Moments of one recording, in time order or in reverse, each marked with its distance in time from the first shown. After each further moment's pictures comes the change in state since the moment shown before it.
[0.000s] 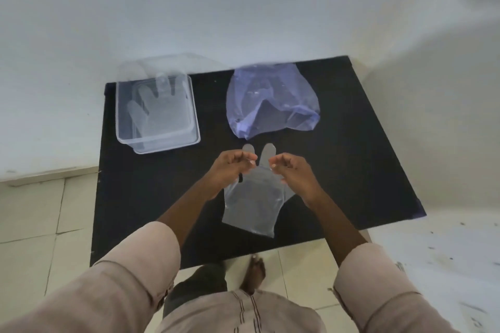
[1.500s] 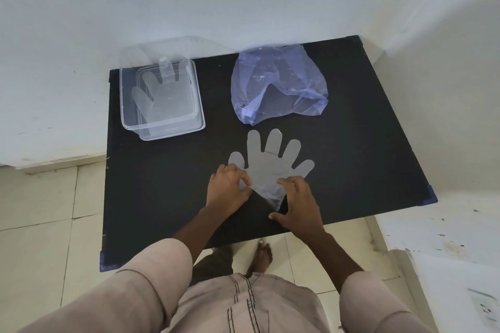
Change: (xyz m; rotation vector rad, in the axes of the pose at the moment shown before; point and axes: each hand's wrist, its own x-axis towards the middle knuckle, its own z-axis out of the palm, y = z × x) left_hand -0.034 -0.064 0.022 0.799 0.254 0.182; right_hand -0.056 0.084 0.039 -0.653 0.016 -0.203
